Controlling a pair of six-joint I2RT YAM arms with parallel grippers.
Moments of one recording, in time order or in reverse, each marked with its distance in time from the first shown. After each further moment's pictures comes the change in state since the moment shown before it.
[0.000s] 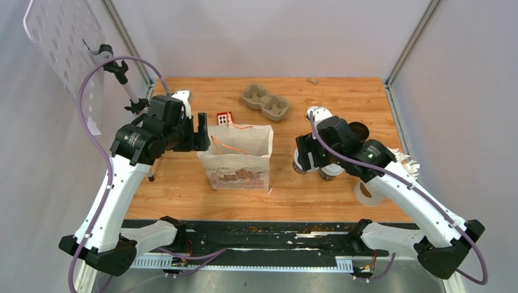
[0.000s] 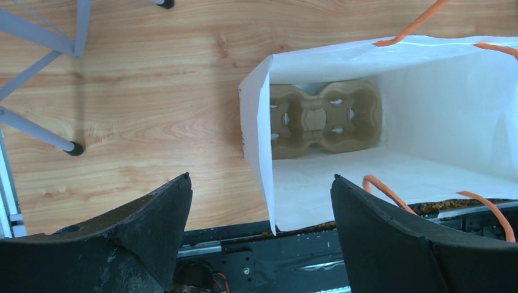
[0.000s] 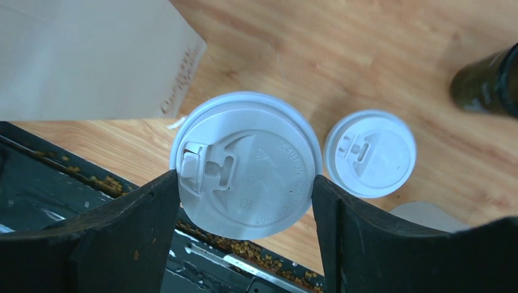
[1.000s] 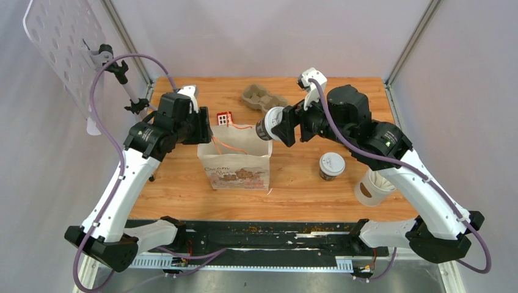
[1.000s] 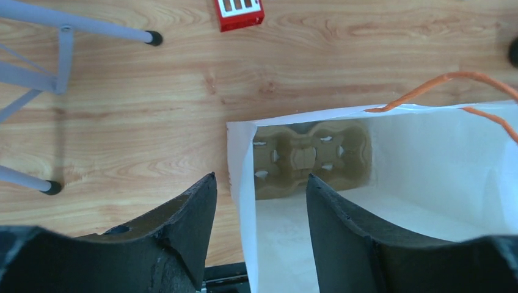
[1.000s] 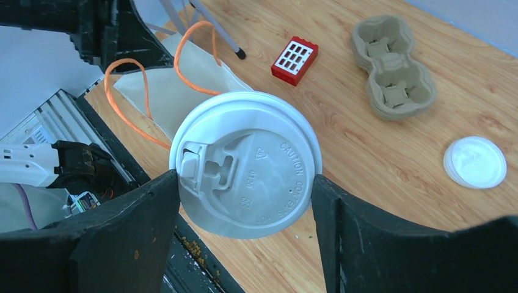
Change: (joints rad) left arm 0.000 0.027 -0.087 0.198 -0.035 -0.026; right arm 0.089 0.143 0.521 0.091 -0.167 -0.094
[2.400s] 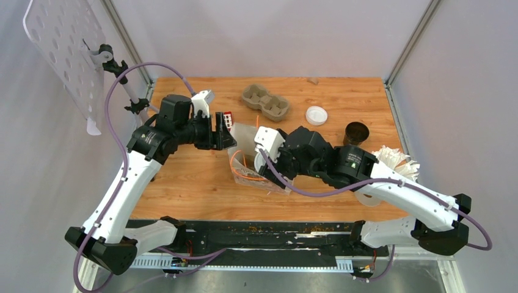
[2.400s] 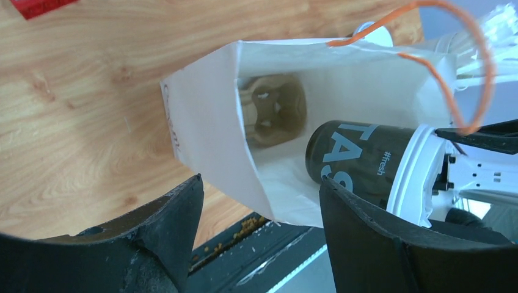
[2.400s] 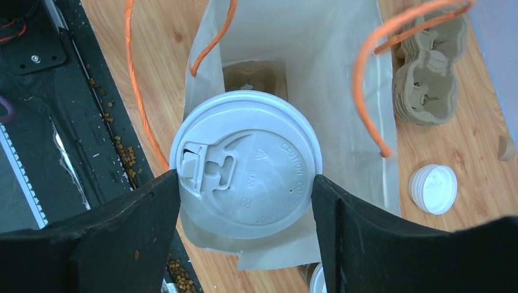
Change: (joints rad) left arm 0.000 -0.014 -0.084 0.135 0.486 -0.023; right arm 0.289 -0.006 -0.245 -0.011 0.108 -0.382
